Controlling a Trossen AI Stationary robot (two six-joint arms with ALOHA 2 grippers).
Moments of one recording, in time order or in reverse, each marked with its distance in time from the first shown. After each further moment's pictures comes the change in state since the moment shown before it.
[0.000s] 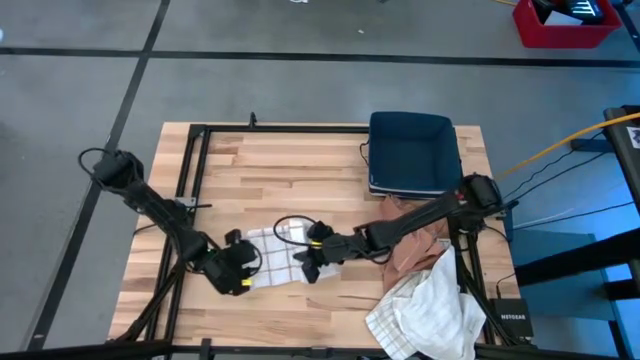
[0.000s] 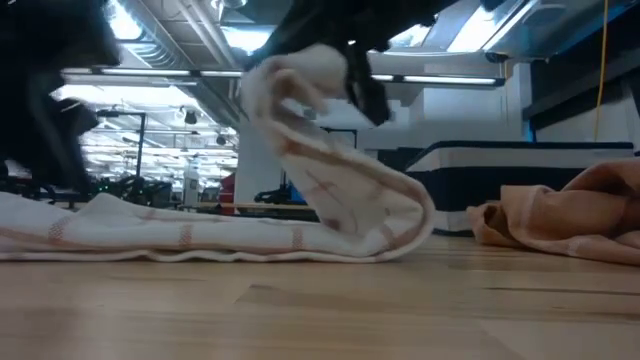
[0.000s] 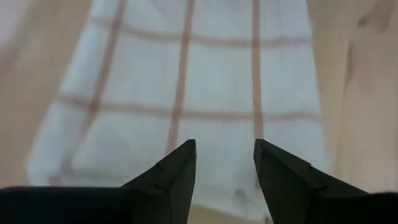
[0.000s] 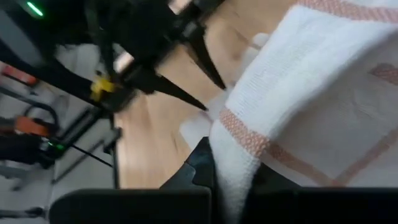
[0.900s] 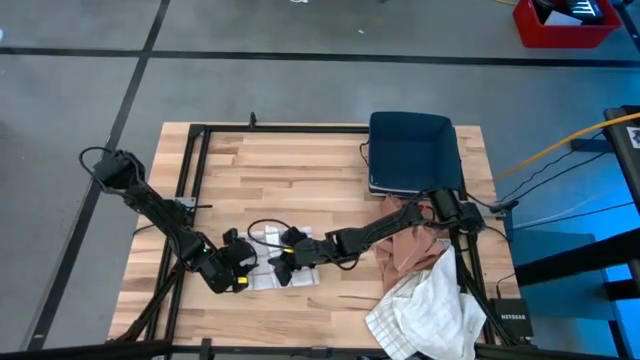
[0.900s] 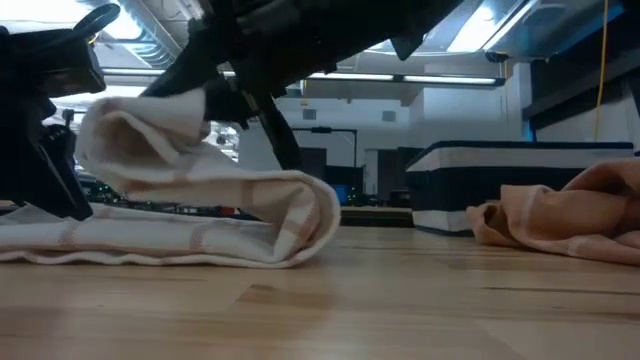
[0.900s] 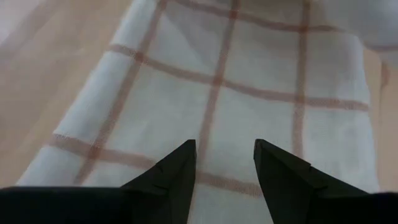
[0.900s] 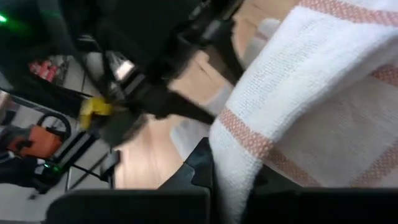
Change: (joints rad) left arm -0.041 0.003 -0.113 0.158 -0.091 -0.058; right arm -0.043 0.302 0.273 0.072 -0.052 0.022
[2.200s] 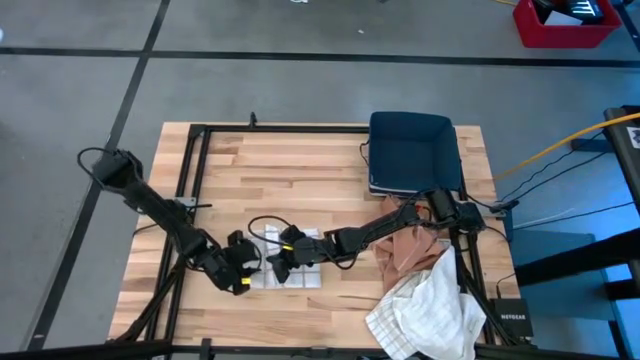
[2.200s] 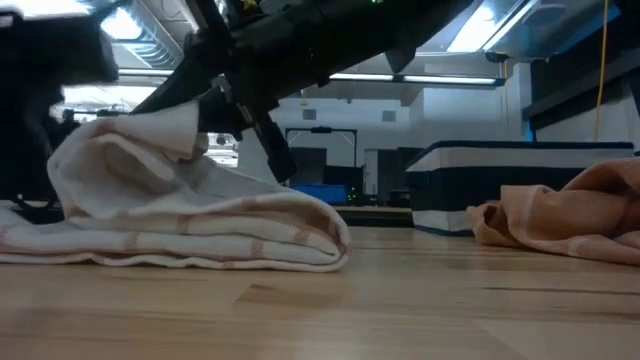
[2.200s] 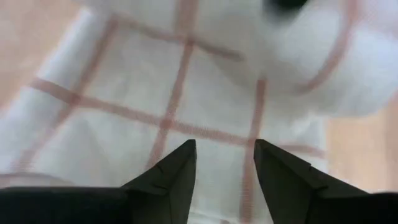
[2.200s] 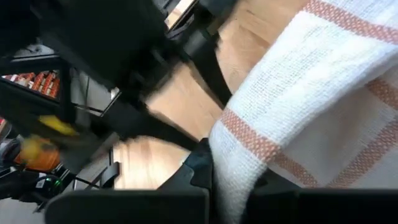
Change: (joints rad) left arm 0.049 -0.024 0.037 0.005 0.114 0.080; right arm -0.008 0.024 -0.001 0.049 0.008 0.037
